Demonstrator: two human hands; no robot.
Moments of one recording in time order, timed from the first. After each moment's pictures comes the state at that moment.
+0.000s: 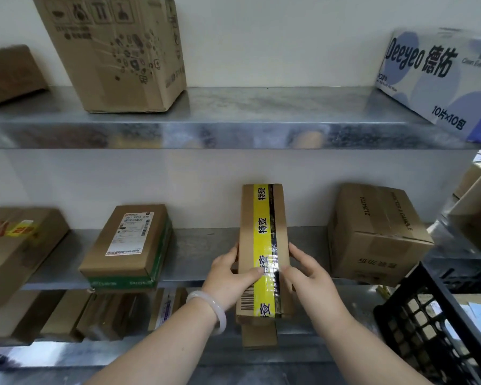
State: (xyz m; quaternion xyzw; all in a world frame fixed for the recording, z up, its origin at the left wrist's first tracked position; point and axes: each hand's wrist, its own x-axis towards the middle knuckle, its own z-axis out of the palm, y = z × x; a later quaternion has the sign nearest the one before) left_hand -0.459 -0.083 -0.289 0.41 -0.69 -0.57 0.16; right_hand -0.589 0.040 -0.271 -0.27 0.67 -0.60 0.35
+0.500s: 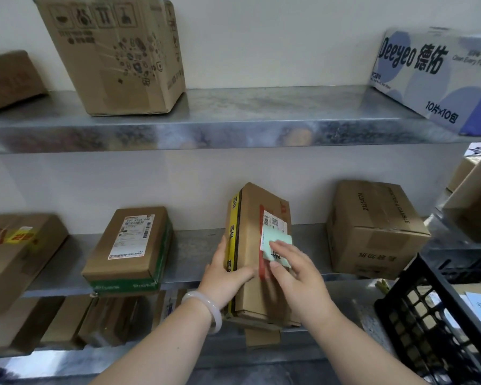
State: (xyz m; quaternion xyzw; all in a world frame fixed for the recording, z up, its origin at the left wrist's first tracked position) left_hand -0.443 -0.084 -0.277 0.43 -0.66 -0.59 0.15; right_hand -0.566 0.033 -0.270 -0.35 0.73 -0.53 0.26
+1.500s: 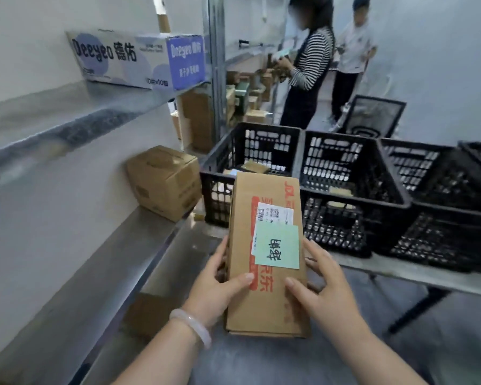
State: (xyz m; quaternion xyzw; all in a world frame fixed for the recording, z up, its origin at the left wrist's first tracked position) left_hand -0.395 -0.017 -0.280 -0.06 -0.69 -0.69 -0.19; right_hand -0.307 0.186 -0.261 0.09 0.82 -0.53 -0.18
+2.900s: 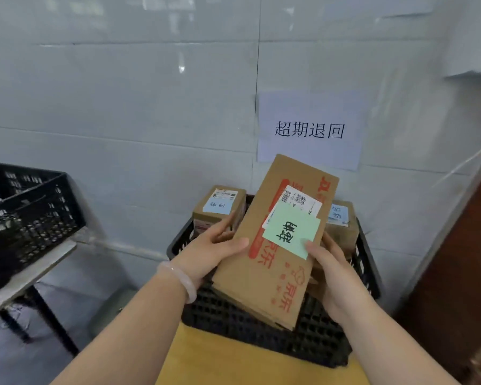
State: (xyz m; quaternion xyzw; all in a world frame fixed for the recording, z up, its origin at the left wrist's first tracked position) left_hand 0.247 0.341 -0.154 -0.58 -0.34 -0.30 -0.68; right_hand 0.465 0.232 -0.181 0.54 0.30 -0.48 -0.62
